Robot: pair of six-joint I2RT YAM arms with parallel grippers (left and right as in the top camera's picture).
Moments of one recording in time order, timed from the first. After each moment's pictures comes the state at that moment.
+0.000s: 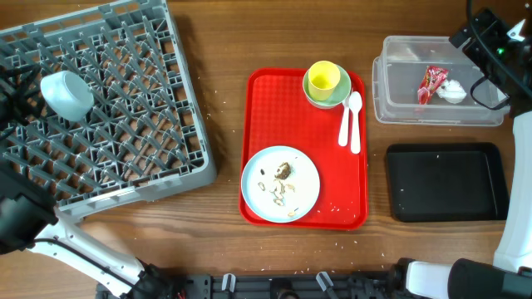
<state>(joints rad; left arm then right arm) 0.84 2.25 1.82 -0.81 1.37 -0.27 -0.23 1.51 1.71 -0.95 0.01 0.49</state>
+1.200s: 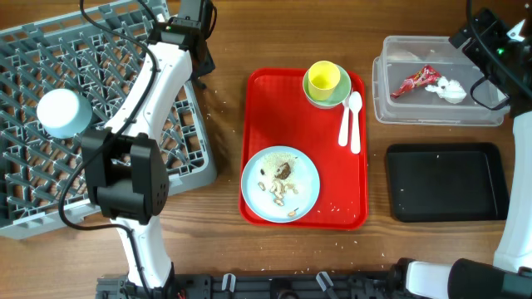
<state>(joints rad) -0.22 2.08 1.82 -0.96 -0.35 -0.58 -0.23 1.51 1.71 -0.95 0.01 0.49</state>
